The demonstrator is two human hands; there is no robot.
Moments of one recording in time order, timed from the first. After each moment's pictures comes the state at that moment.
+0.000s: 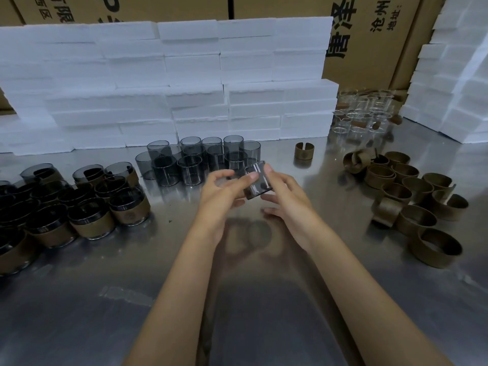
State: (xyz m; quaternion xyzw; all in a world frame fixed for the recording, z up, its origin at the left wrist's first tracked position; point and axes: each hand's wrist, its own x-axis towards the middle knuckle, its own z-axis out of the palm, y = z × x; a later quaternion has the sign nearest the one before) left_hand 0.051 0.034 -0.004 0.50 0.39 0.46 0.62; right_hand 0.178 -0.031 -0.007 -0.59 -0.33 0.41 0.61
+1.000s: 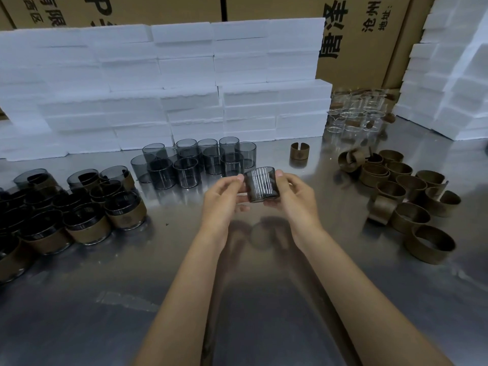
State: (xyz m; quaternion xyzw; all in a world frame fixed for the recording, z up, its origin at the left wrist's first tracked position) left_hand 0.059 0.024 -0.007 0.49 0.39 0.46 0.63; right_hand 0.182 -0.028 -0.012 -0.57 -0.29 0.31 0.70
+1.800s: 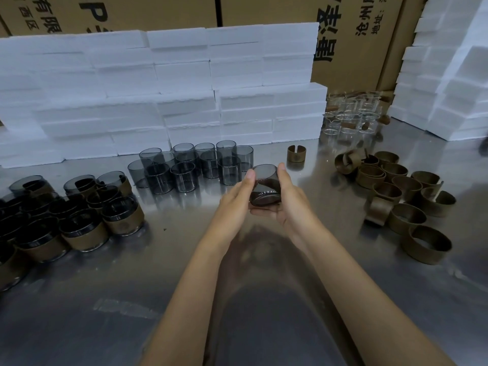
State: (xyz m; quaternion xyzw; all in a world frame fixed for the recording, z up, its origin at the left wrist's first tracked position) left_hand 0.064 0.013 -0.003 0.63 0.37 0.34 0.59; right_hand 0.177 -0.036 0.007 -0.51 -0.28 0.47 0.66
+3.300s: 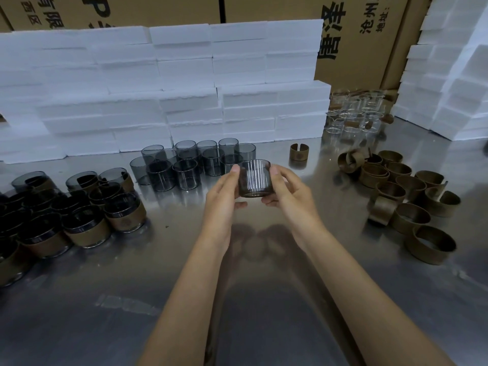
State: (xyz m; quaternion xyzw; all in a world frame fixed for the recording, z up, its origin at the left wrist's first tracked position) left_hand 0.061 0.019 -0.004 0.52 0.35 0.47 0.62; right_hand 0.180 -0.035 -0.006 -0.56 -0.38 0.30 0.67
